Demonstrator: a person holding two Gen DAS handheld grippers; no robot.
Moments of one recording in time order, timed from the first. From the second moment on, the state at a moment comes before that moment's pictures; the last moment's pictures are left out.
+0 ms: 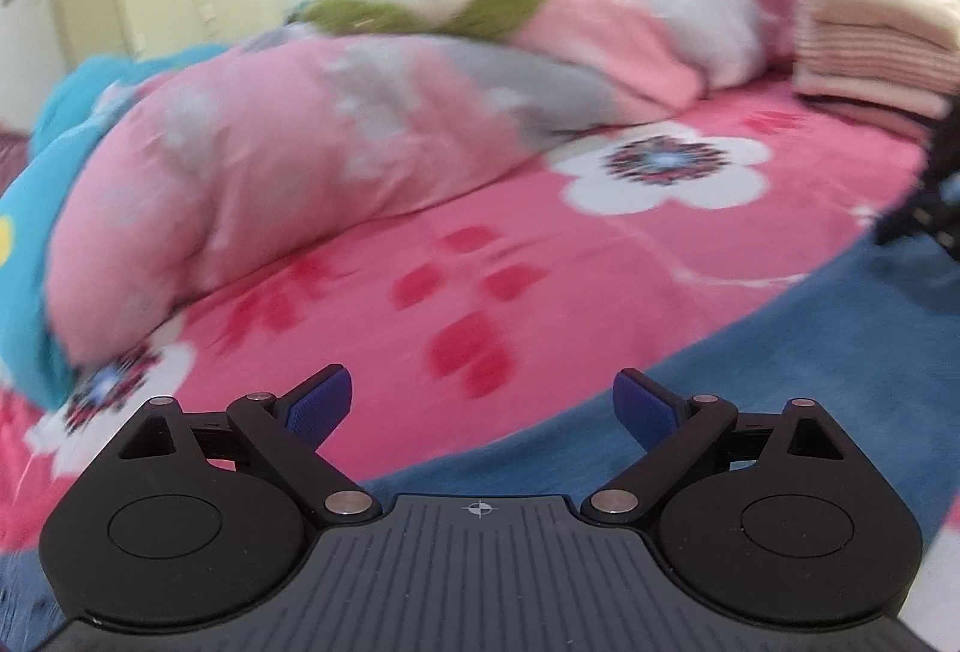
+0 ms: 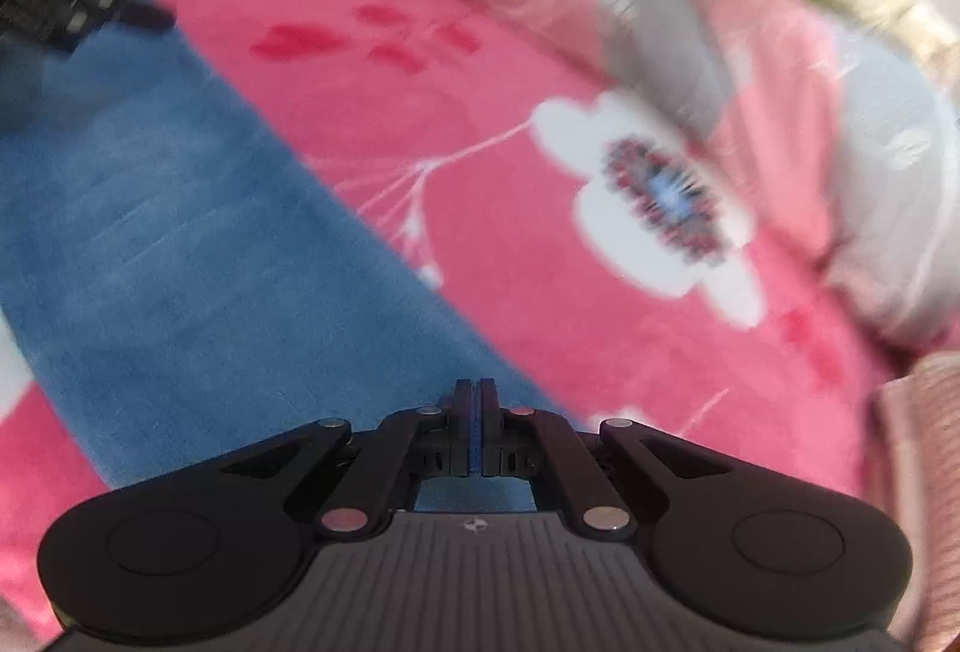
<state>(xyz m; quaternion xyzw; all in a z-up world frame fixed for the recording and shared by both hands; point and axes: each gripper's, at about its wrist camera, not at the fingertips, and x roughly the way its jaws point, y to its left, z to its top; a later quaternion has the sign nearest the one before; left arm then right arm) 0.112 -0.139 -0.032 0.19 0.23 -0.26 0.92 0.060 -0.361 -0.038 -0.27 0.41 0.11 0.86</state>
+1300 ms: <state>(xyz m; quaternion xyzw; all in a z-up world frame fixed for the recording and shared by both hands) 0.101 -0.229 -0.060 0.24 0.26 -0.30 0.89 0.068 -0.399 -0.037 -0.29 0.45 0.19 0.82</state>
